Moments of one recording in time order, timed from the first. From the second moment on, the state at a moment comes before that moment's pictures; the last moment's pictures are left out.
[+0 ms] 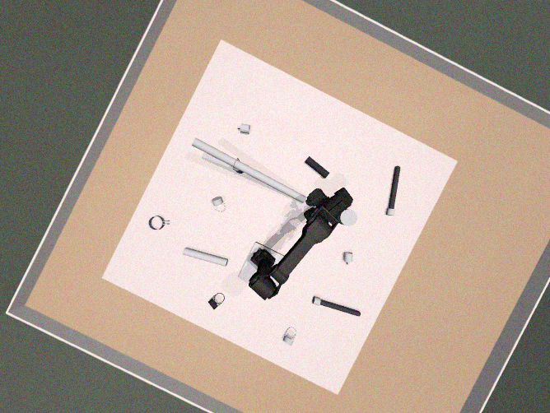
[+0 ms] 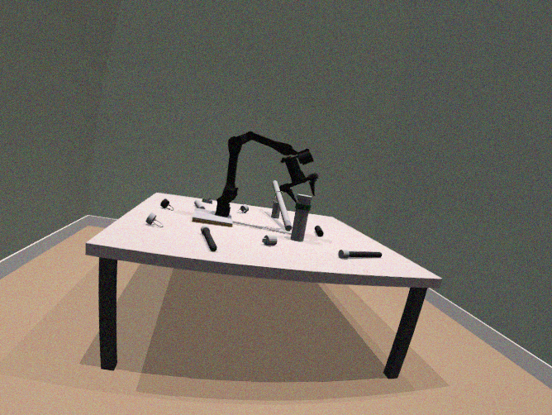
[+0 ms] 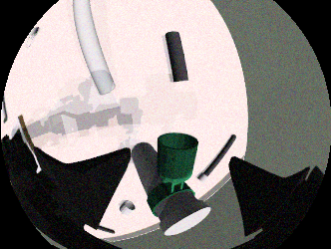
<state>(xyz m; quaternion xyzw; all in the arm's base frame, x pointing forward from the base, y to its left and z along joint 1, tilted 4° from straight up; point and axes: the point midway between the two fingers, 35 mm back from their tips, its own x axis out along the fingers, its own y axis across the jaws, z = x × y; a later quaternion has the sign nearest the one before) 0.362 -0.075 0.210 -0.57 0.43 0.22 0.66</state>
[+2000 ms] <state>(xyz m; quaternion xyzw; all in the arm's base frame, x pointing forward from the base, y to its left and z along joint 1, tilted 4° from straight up) 0.390 -0.087 0.158 -0.58 0.43 0.23 0.66</state>
